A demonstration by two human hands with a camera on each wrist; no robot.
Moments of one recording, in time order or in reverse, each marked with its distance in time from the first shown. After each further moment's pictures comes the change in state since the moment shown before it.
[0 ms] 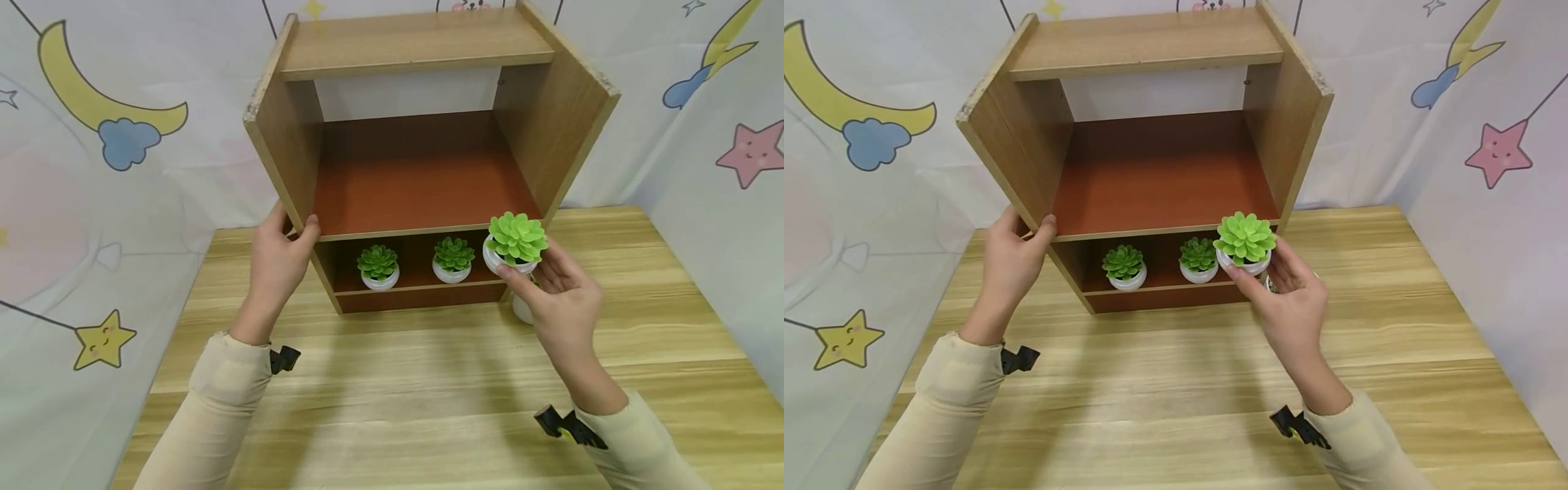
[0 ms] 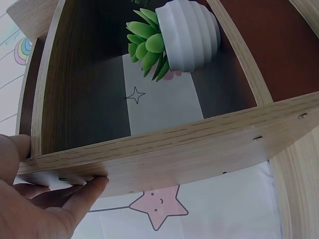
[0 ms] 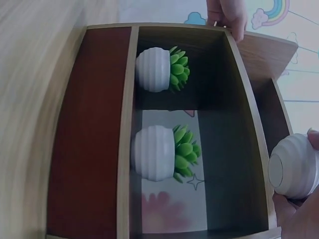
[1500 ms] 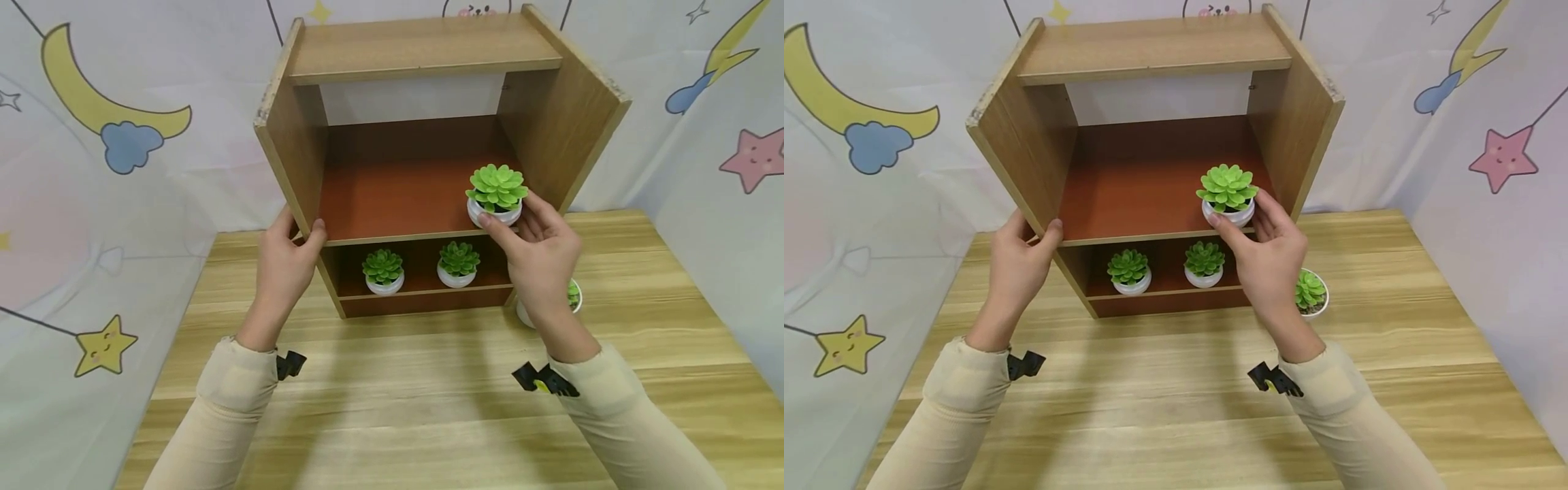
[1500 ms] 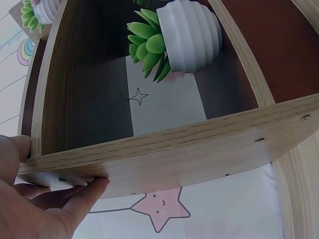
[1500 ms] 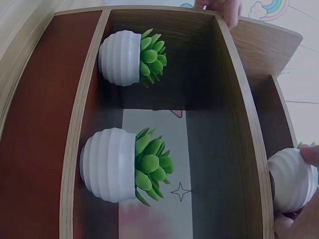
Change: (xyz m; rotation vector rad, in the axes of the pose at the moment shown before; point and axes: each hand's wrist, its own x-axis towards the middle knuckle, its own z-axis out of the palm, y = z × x) left_hand 0.001 -0.002 0.000 -0.015 -0.003 0.004; right_hand 0.047 -0.002 0.053 0.026 0.046 -0.034
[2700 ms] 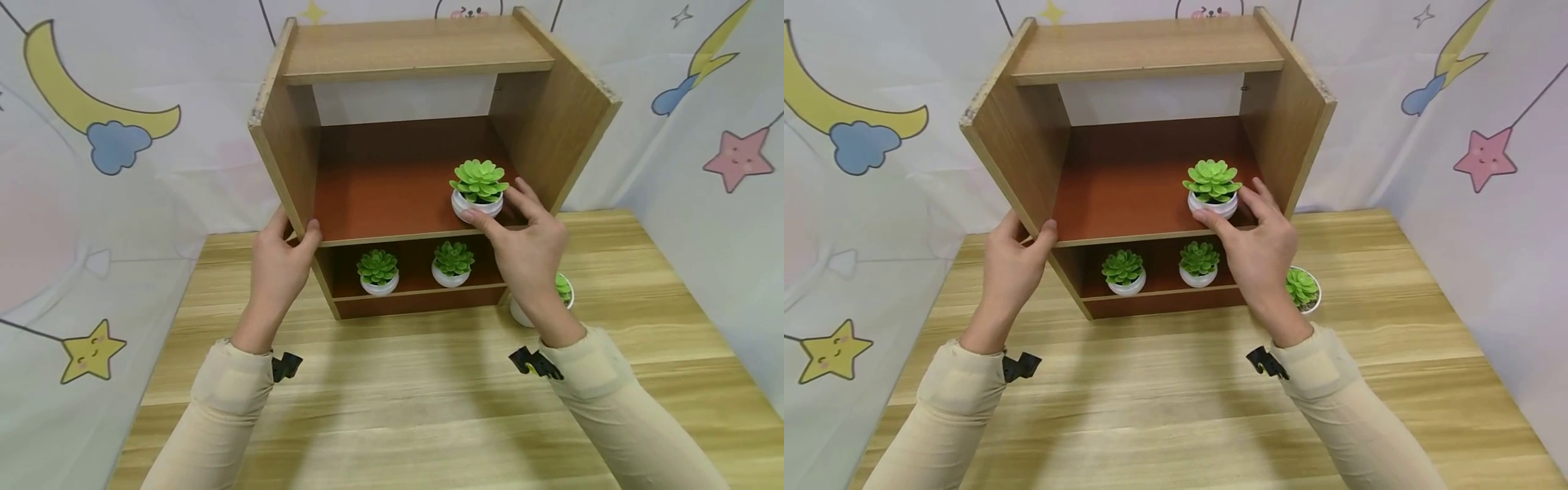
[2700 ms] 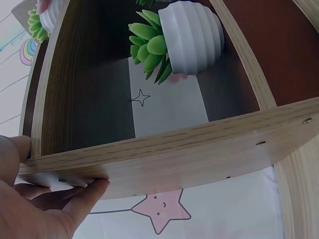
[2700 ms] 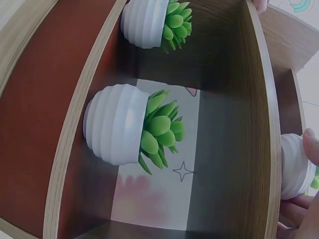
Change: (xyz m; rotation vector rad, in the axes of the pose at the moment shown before) left_hand 0.000 -0.001 0.002 -0.002 0.019 0.021; right_hand 0.011 0.006 0.004 -0.466 0.016 -0.144
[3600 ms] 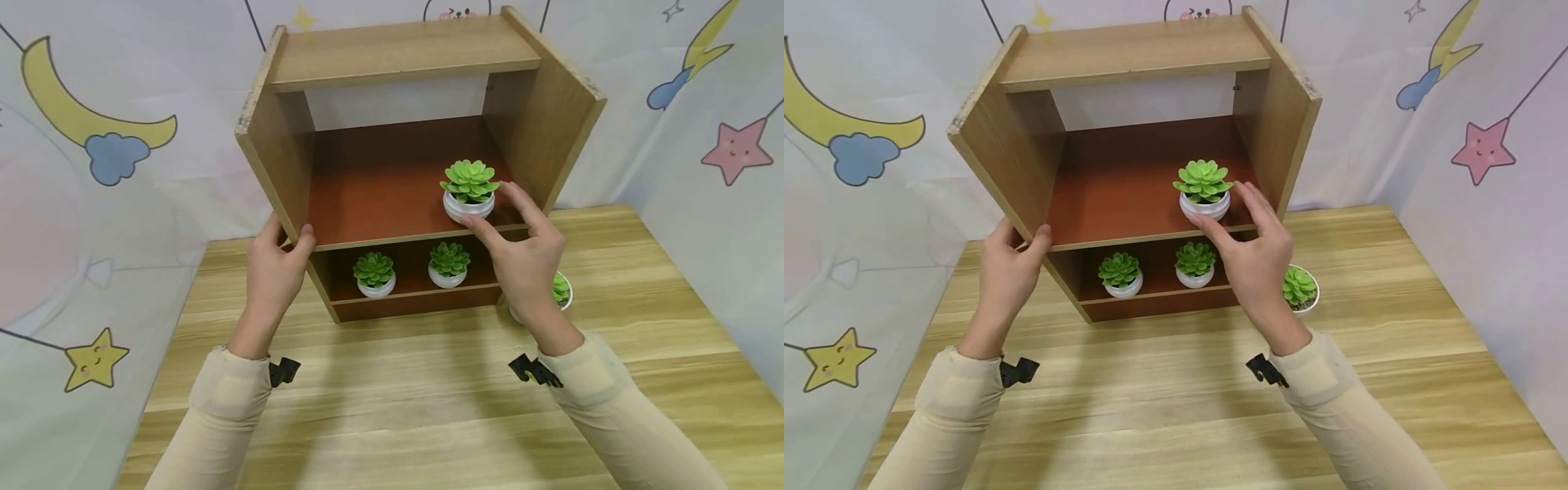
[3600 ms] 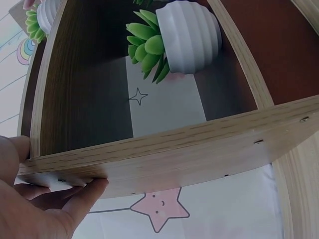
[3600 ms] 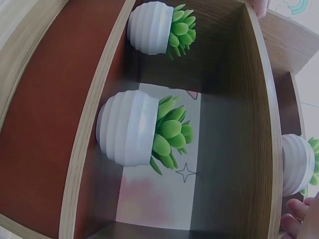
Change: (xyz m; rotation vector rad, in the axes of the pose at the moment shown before) left_hand -0.001 0.000 0.002 0.001 0.026 -0.006; right_hand -0.013 -0.028 -0.009 0.078 0.024 -0.141
